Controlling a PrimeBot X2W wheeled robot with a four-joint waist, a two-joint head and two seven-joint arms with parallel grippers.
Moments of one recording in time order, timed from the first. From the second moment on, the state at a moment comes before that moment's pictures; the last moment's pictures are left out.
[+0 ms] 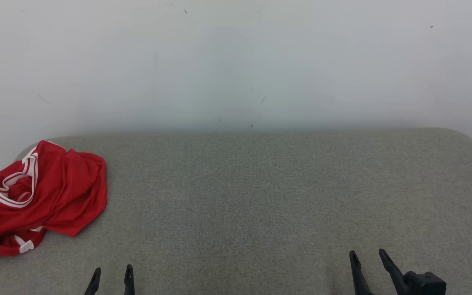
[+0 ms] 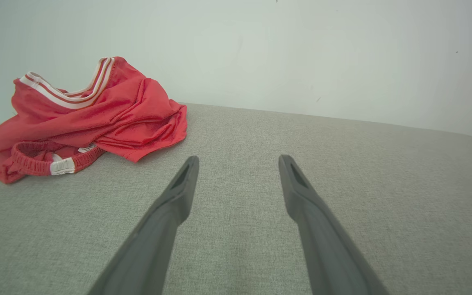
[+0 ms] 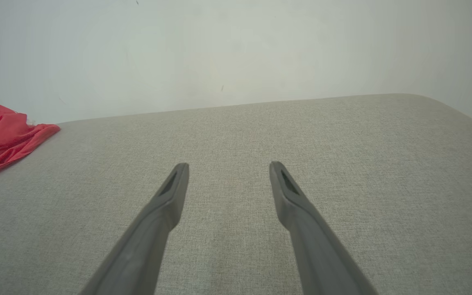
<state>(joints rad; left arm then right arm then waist) 0.05 0.05 0.02 0.30 -0.17 -0.12 -0.26 0.05 -0.05 0.05 0.28 0.17 0.13 -0.15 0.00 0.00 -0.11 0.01</state>
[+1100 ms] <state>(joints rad) 0.05 0.07 0.05 0.30 -0.15 -0.12 -0.26 0.04 -0.05 0.11 0.35 0.26 0.13 -0.22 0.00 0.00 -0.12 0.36</state>
